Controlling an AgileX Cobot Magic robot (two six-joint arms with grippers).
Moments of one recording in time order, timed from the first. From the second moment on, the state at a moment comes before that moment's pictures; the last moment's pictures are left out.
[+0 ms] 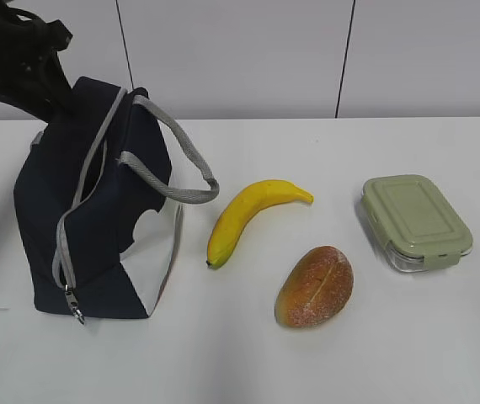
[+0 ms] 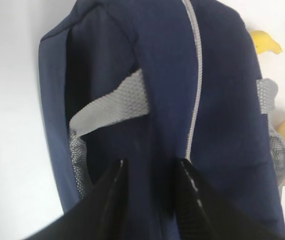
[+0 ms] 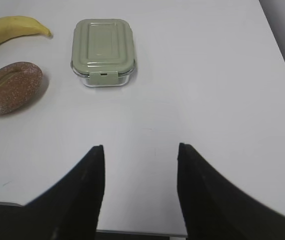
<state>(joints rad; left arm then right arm) -0.10 1.87 -1.71 -0.40 1.23 0.07 -0.01 -0.02 -0.51 -0.01 1.14 -0.12</state>
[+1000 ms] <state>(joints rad) -0.11 1.91 -1.71 -0.40 1.23 0.07 -0.01 -0.02 -0.51 -0.01 1.14 -0.12</state>
